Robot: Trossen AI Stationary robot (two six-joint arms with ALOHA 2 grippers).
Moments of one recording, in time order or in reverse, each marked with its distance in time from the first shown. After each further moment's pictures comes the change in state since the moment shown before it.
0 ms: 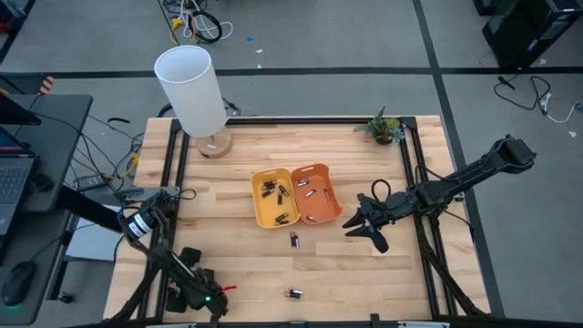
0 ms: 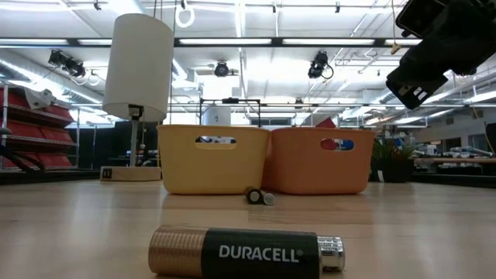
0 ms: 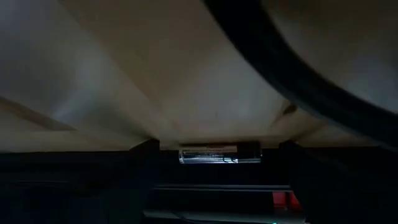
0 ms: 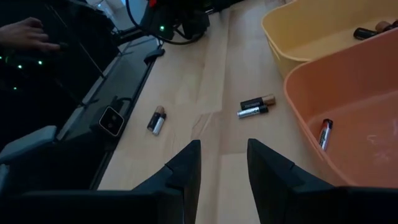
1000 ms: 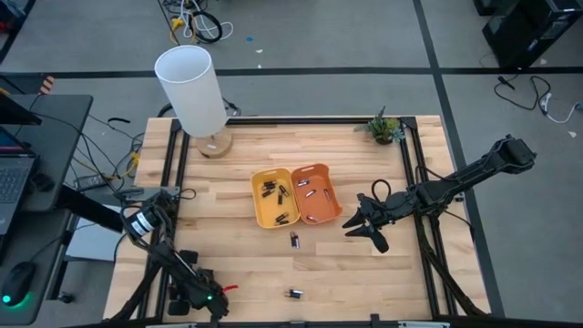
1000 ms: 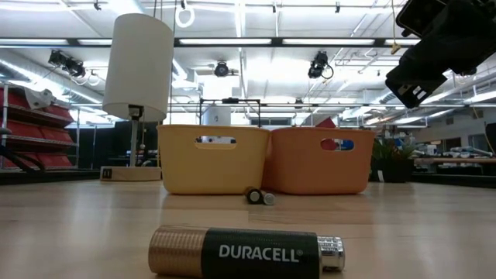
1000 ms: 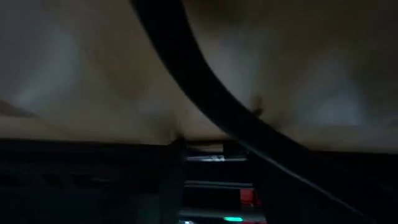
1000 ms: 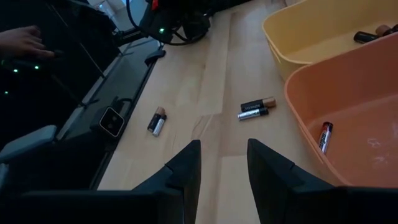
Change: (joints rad) left arm 0.054 0.003 0.020 0.040 -0.010 -0.121; right arm 0.000 0.000 0.000 0.006 0.000 -0.010
